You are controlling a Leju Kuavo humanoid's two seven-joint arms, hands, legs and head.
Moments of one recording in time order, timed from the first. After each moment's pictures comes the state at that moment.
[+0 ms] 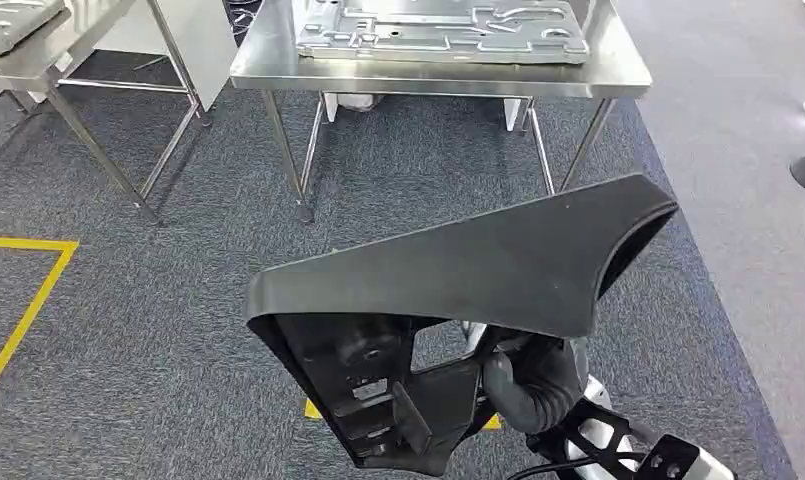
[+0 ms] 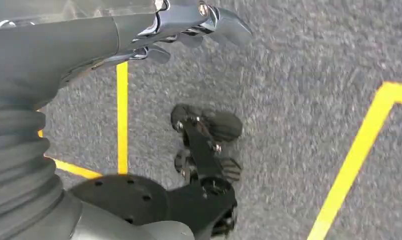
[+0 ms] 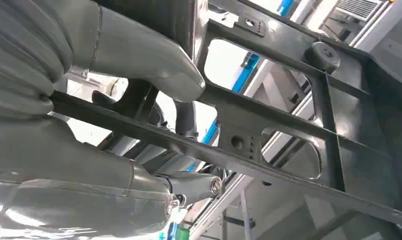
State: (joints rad) left arm -0.02 0.01 0.39 -0.19 0.01 0.03 -0.29; right arm -0.15 -0.12 0.48 -1.97 -0.01 0.07 -0.66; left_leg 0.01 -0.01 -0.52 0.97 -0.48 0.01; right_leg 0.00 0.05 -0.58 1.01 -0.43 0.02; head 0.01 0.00
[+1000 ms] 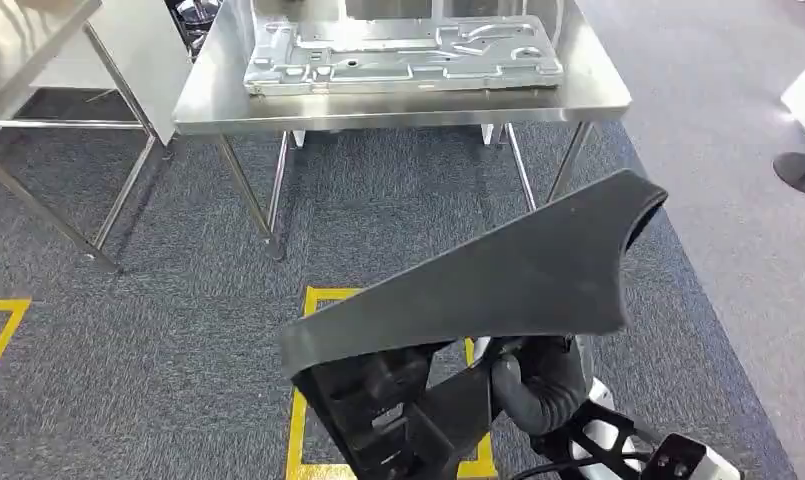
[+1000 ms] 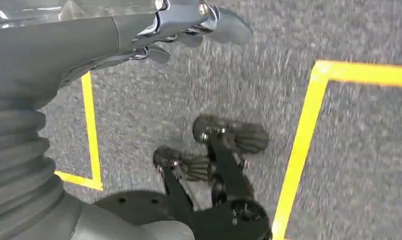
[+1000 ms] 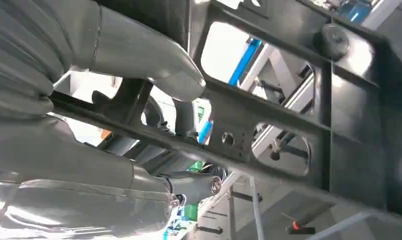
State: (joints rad) left arm 0.00 0.02 0.40 -0.19 0.00 0.03 -0.30; right arm -0.13 -0.11 0.45 -1.97 -0.02 0.10 -0.67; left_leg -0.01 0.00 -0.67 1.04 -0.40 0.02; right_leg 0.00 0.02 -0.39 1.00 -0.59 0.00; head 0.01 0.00
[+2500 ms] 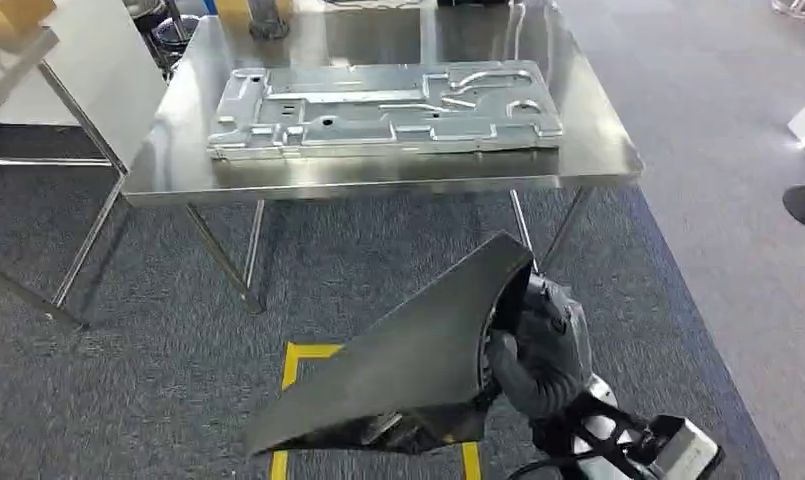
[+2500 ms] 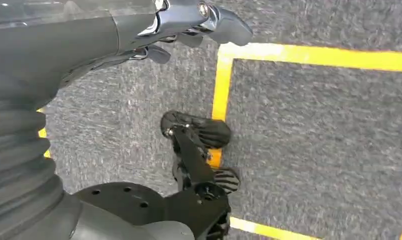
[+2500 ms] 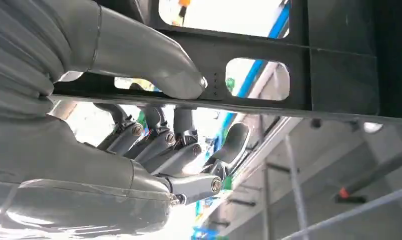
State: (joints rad) left arm -0.02 0.01 0.42 -0.19 -0.02 0.03 -0.32; right arm -0.11 -0.11 0.42 -1.94 -0.01 0.02 -0.60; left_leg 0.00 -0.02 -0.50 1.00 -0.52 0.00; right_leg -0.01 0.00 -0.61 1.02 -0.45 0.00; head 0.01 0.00
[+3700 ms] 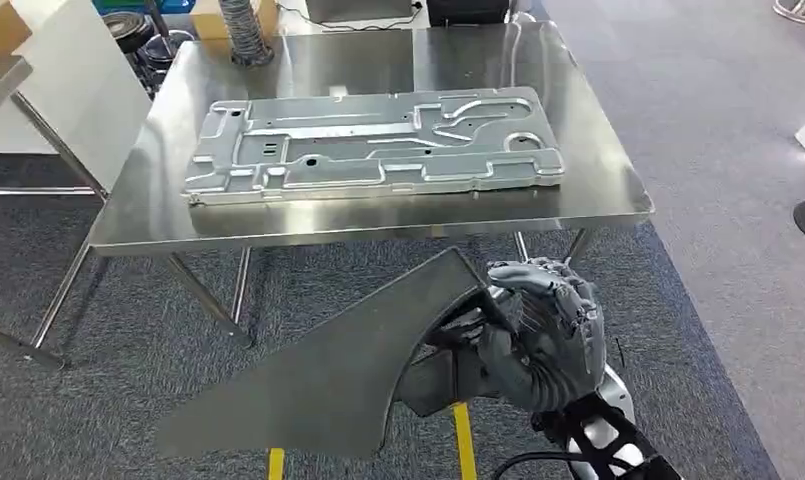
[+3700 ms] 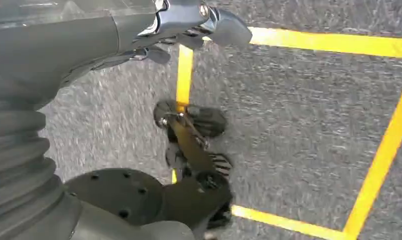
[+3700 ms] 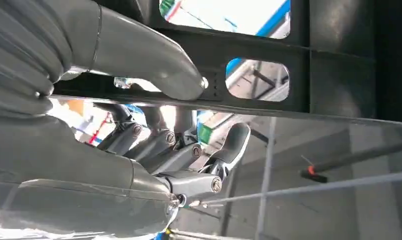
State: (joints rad) left arm -0.03 0.00 0.48 -0.19 -0.04 0.02 -0.30; right arm -0.20 -0.14 0.49 -2.05 0.22 -0.19 -0.57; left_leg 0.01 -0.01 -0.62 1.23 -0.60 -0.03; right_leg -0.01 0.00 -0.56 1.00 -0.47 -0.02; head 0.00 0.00
